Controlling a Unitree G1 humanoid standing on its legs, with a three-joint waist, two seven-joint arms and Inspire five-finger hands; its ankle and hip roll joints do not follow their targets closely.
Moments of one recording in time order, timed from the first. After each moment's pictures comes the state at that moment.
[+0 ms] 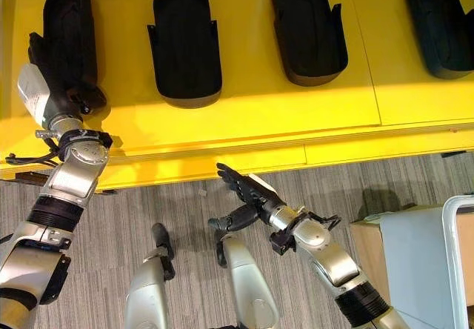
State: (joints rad) left arm -0.80 0.59 -0.24 0.43 0.02 0.36 0.73; right arm -0.21 -0.59 0.37 -0.10 0.42 0.17 0.23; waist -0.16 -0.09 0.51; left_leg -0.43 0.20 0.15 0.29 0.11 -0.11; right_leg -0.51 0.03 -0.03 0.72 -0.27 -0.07
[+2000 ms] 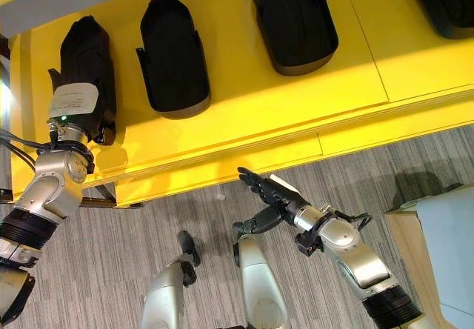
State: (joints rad) left arm -0.69 0.81 -0.41 0.29 0.68 0.41 0.01; right arm -0.15 -0.74 0.28 -0.11 0.40 0.17 0.32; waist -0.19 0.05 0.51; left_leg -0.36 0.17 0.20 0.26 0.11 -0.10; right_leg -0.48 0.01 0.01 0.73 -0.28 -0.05
